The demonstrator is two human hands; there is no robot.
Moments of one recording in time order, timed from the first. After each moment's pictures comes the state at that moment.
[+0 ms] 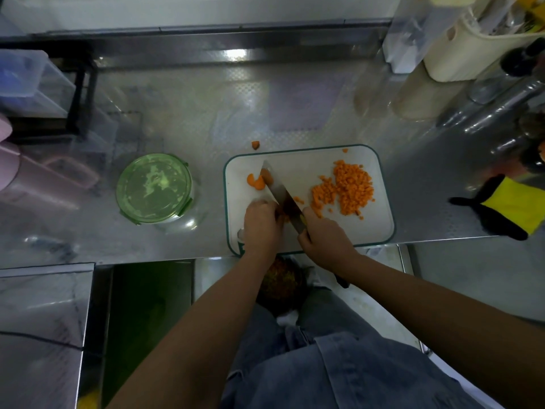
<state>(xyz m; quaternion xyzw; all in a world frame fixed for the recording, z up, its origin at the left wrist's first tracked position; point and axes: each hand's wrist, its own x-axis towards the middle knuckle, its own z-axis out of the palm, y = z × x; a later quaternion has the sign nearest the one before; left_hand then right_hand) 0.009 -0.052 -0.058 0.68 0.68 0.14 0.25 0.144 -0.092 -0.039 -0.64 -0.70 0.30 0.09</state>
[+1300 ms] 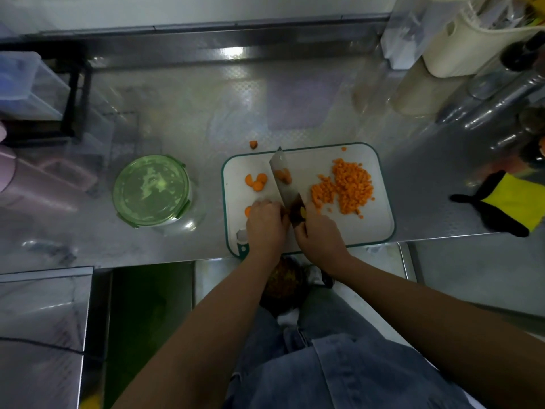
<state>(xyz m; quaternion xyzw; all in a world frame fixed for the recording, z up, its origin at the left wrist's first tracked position) 0.019 -0.048 -0.066 0.70 0.67 0.09 0.22 0.131 -0.090 -0.046 -0.69 -0.62 0.31 0.18</state>
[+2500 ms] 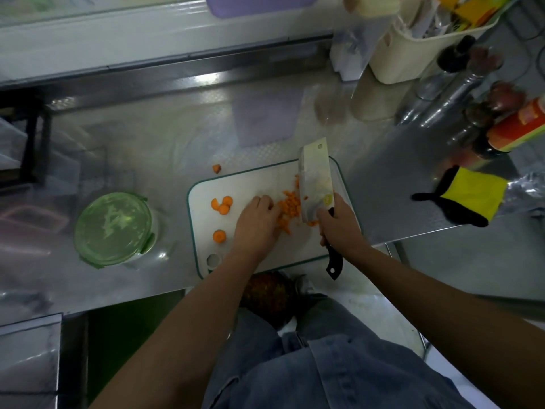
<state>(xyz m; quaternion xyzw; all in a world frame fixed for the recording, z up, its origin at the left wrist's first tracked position) 0.053 -0.021 -0.057 0.88 0.46 0.03 0.14 0.219 -0.074 -0.022 -0.74 -0.40 0.42 0.33</state>
